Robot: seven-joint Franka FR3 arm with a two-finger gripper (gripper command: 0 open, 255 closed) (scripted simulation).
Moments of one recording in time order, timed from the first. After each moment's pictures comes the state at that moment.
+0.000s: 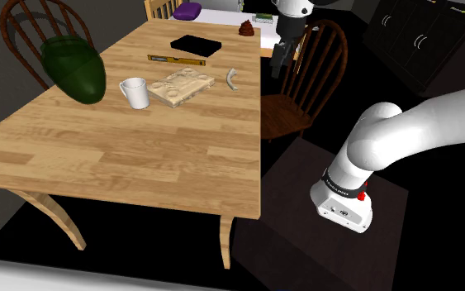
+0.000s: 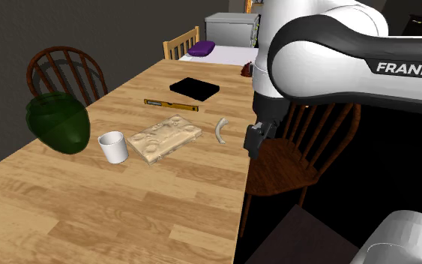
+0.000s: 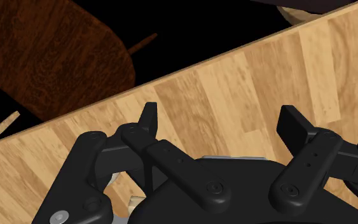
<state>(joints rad) 0.01 -0.77 -0.01 -2.44 -0.07 1.71 -0.15</state>
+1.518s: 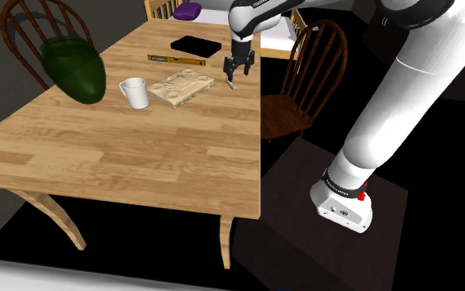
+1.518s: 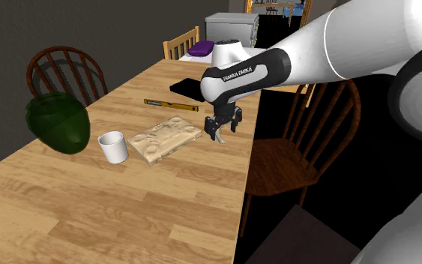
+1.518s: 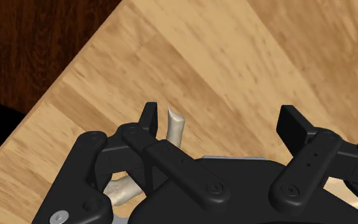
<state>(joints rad) -0.10 0.02 -0.08 -2.08 -0.04 2.14 0.04</state>
